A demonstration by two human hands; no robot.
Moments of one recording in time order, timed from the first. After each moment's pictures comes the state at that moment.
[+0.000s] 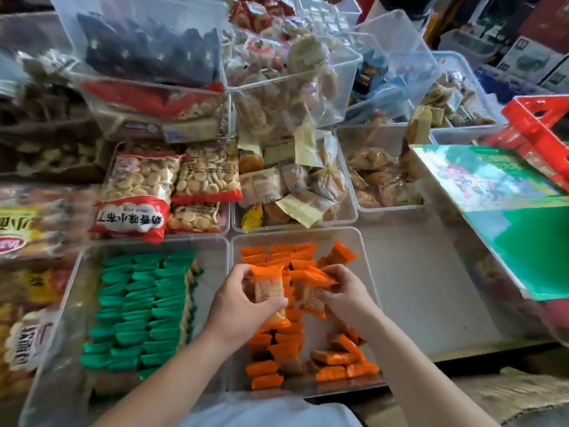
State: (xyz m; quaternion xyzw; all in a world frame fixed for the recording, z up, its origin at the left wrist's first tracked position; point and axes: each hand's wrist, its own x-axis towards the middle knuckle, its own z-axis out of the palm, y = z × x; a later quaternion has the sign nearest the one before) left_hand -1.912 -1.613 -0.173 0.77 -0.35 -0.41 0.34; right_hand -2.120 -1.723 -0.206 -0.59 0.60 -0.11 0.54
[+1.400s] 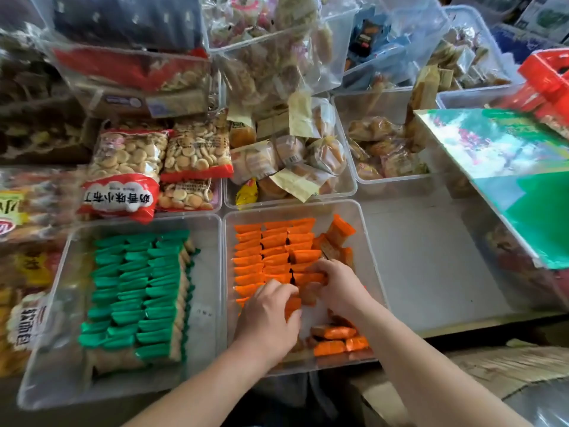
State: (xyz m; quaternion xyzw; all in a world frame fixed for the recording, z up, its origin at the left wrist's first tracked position) left_hand -1.976 -1.594 -0.221 0.75 -0.56 -0.29 0.18; right_hand -2.121 -1.713 -0.232 -0.74 0.54 0.02 0.39
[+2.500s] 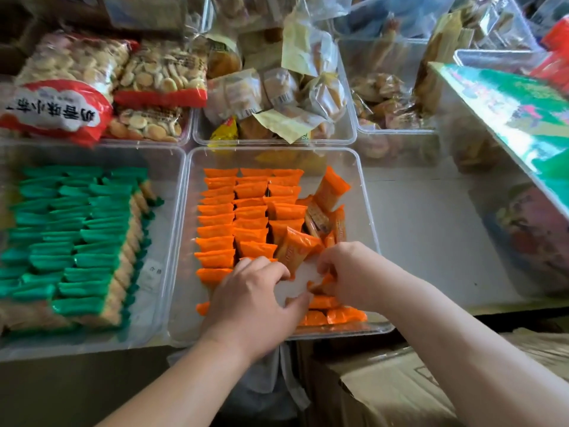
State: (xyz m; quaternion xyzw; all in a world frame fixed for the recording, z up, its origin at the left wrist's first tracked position) left_hand -2.022 -1.573 -0.250 0.77 -0.57 -0.24 0.19; right_hand -2.171 -1.703 -0.226 -0.83 0.44 0.22 0.26
